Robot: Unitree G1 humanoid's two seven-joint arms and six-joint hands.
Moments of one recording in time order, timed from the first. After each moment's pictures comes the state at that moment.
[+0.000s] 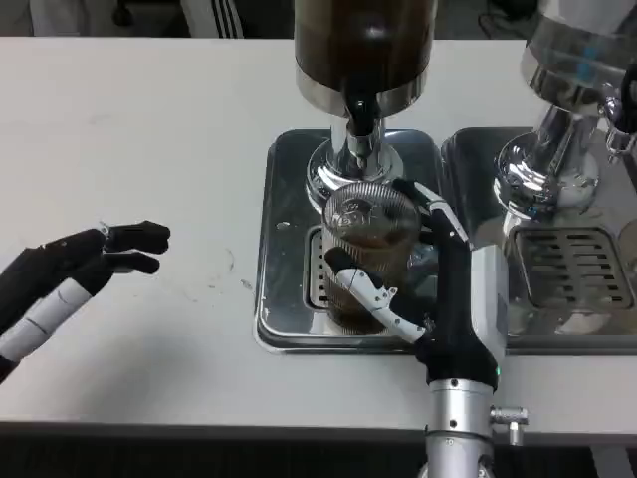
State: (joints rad) left arm -0.11 0.59 0.22 0.68 -0.18 -0.75 -0.71; right arm -0.35 0.07 0.28 1.00 -0.55 -0.68 -0.93
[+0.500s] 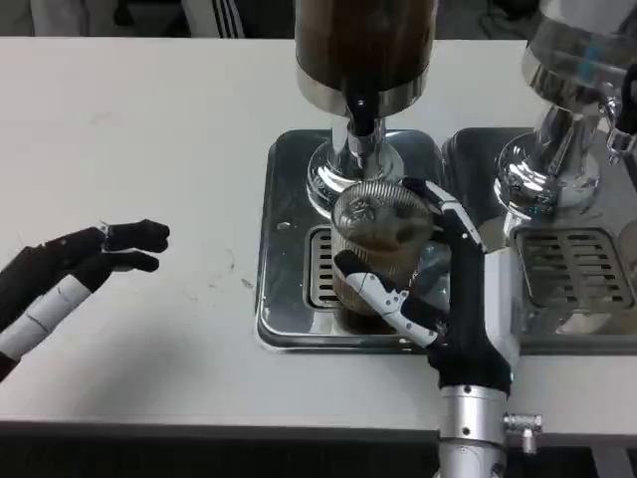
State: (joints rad) left arm -0.13 0.59 0.21 0.70 -0.18 -0.75 -0.71; right arm -0.30 0.04 0.29 0.92 -0.57 -0.69 -0.94
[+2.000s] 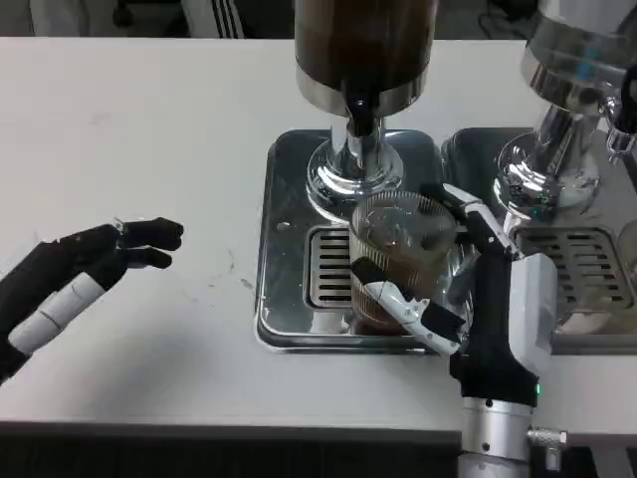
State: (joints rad) left arm -0.15 0.59 0.18 0.71 -0.18 -0.77 -0.71; right arm -0.22 -0.01 0.29 0.77 -0.68 -0.64 -1.05
